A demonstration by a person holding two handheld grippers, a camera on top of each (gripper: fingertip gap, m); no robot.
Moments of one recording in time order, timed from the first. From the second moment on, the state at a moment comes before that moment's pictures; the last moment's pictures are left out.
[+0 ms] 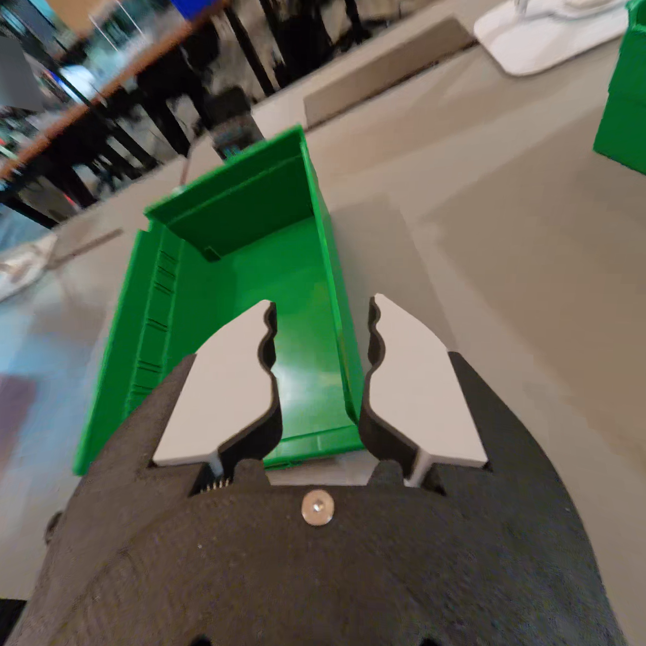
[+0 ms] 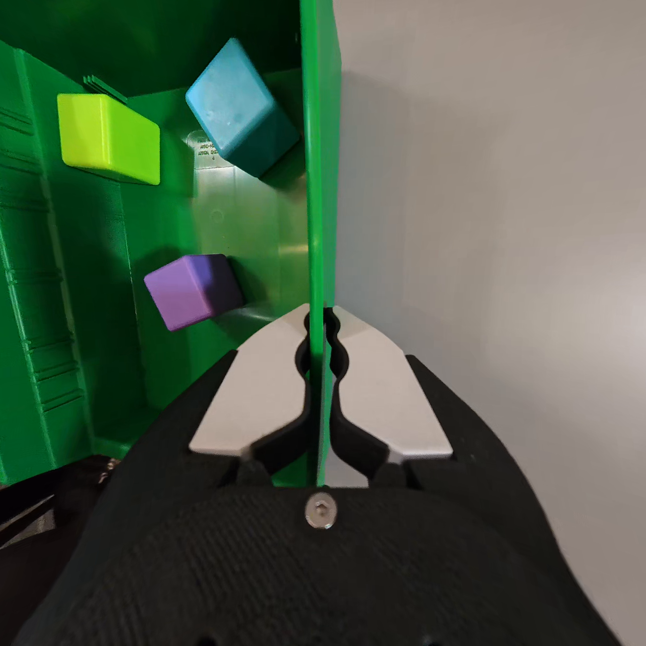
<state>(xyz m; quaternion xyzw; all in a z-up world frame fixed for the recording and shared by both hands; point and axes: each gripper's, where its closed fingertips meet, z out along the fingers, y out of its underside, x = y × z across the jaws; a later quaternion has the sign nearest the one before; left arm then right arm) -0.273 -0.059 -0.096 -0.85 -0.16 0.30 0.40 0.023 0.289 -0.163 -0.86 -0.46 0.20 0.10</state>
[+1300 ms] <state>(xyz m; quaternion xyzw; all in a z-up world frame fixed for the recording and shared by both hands) -0.290 -0.169 -0.020 -0.84 -0.23 0.28 0.41 -0.221 0.080 -0.155 -0.83 -0.39 0.39 0.01</state>
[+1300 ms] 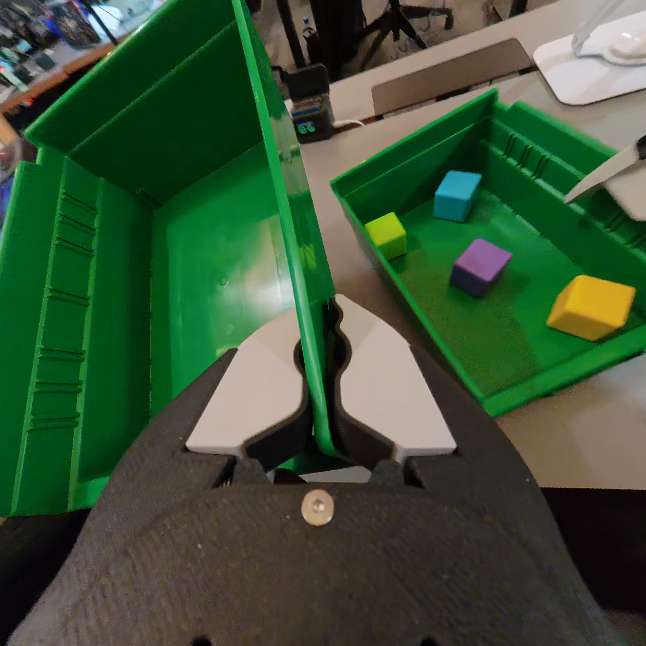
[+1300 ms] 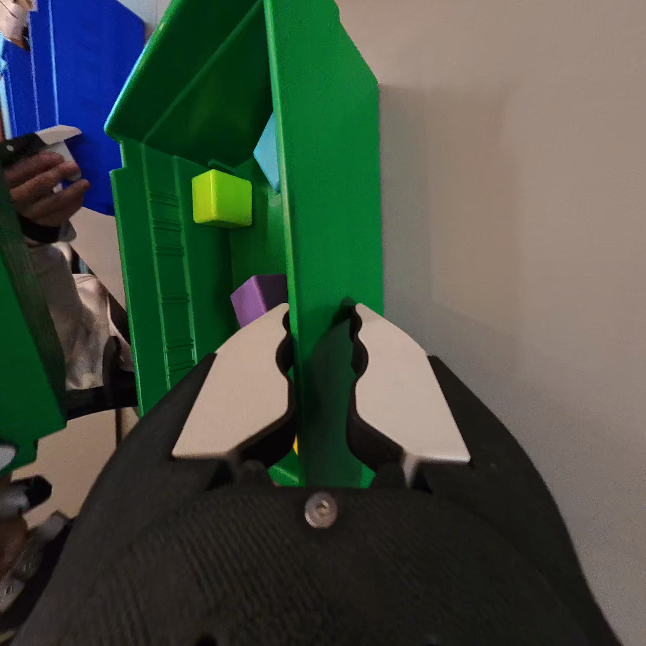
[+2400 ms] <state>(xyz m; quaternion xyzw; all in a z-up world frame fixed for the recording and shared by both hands) -0.234 -0.149 0.029 -0.83 -0.17 0.28 0.46 -0.207 -0.024 -0.136 -0.67 -0.55 0.44 0.25</state>
